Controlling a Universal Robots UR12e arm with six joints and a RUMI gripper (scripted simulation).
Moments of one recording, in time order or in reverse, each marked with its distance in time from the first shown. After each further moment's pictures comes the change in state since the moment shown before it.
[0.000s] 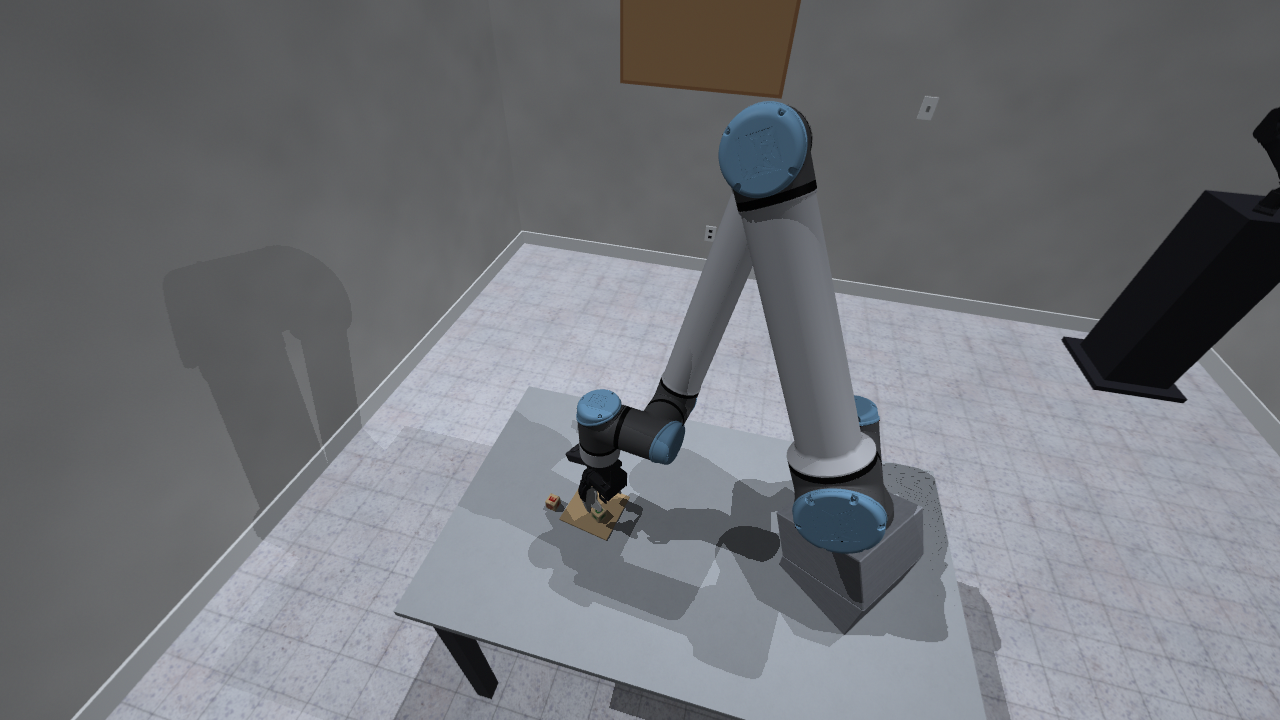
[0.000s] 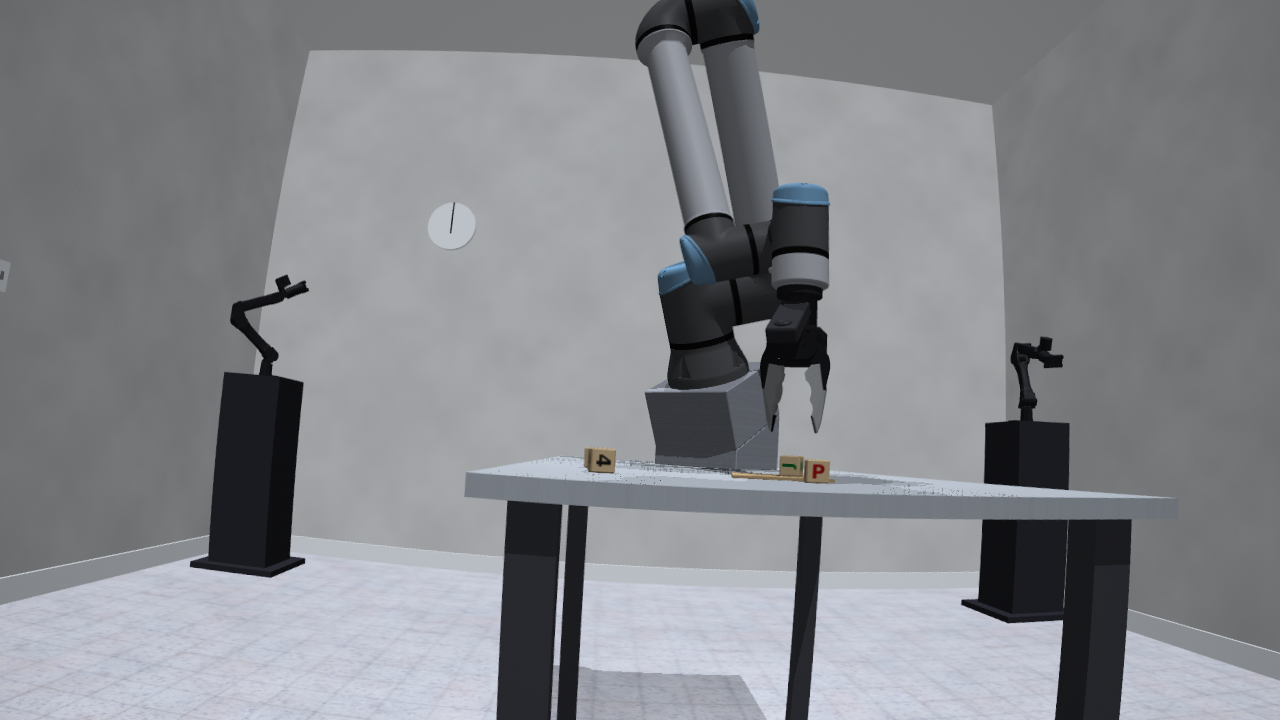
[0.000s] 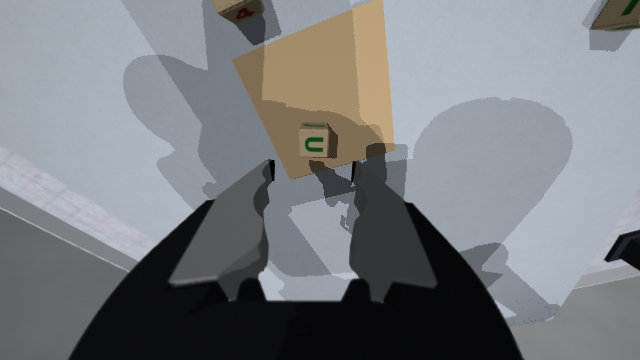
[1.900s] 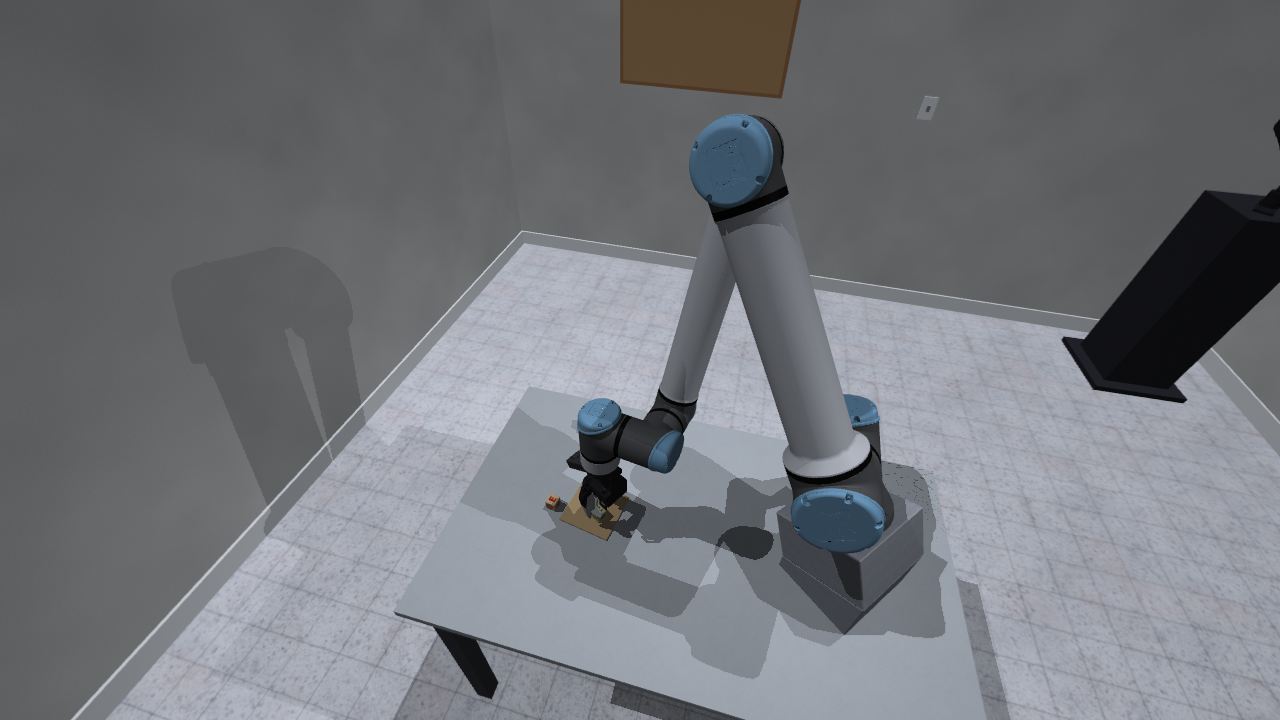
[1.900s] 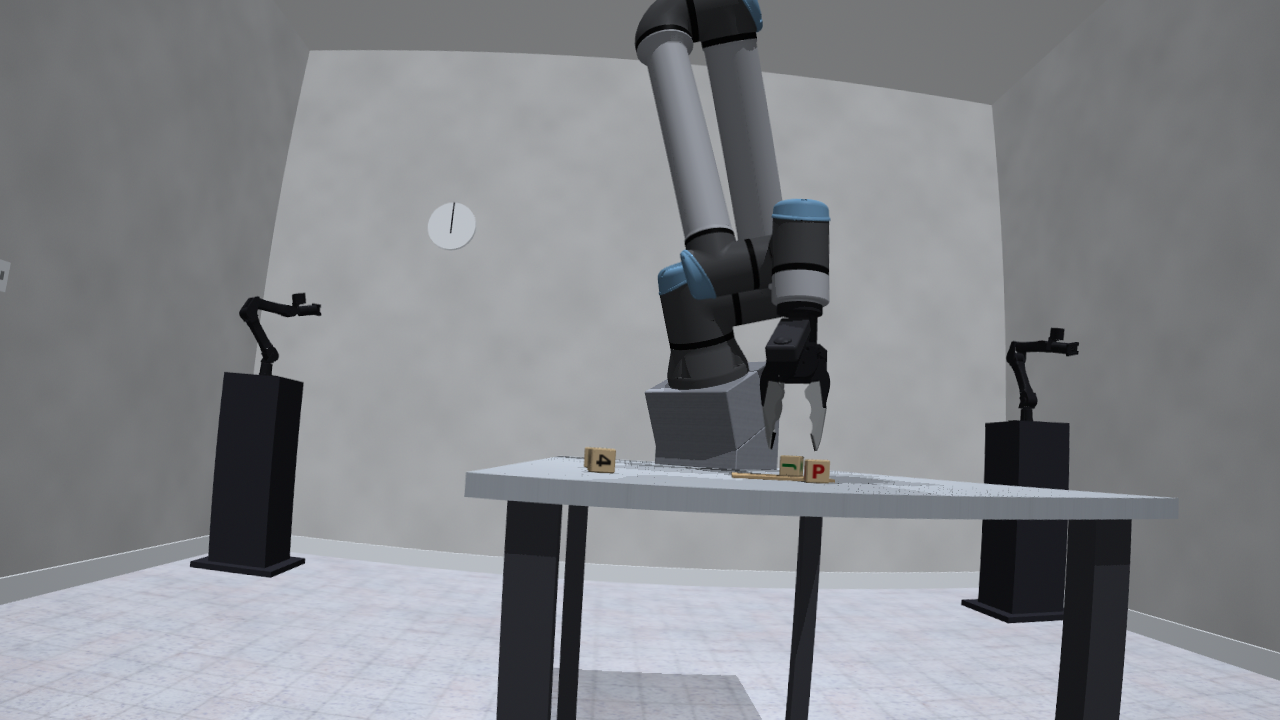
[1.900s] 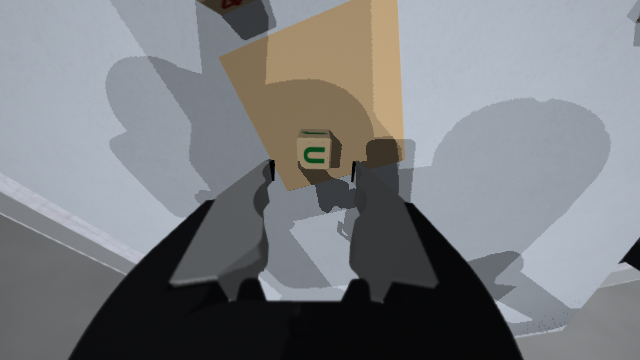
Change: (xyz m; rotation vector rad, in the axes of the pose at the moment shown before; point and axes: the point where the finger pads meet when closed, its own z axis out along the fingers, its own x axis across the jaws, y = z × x) arm -0.001 0.000 0.026 0.002 -0.001 0.000
